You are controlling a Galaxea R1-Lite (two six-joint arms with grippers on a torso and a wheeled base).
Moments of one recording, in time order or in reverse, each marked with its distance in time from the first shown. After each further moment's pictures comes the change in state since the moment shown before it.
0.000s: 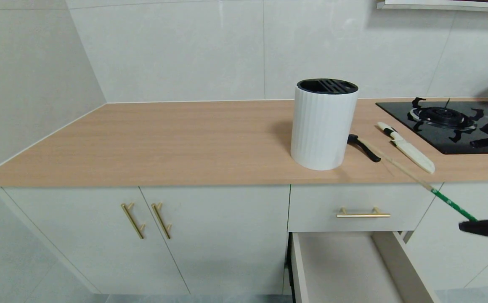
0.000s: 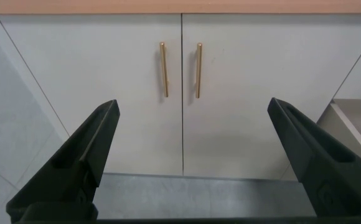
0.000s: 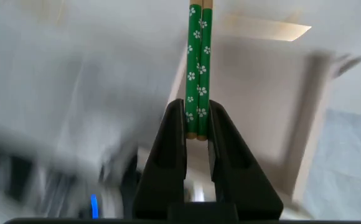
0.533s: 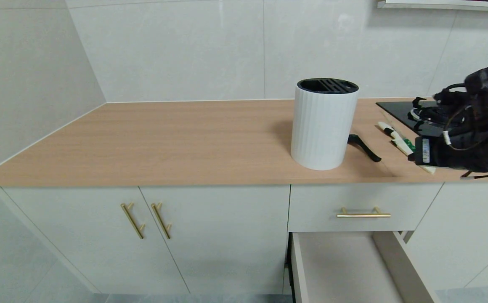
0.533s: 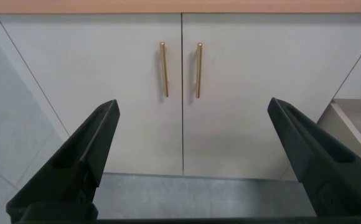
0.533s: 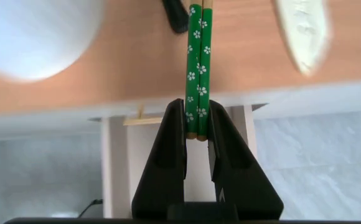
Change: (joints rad) left arm 0.000 0.000 0.000 0.000 0.000 0.000; right arm -0.006 0.508 -0.327 -0.227 -0.456 0.162
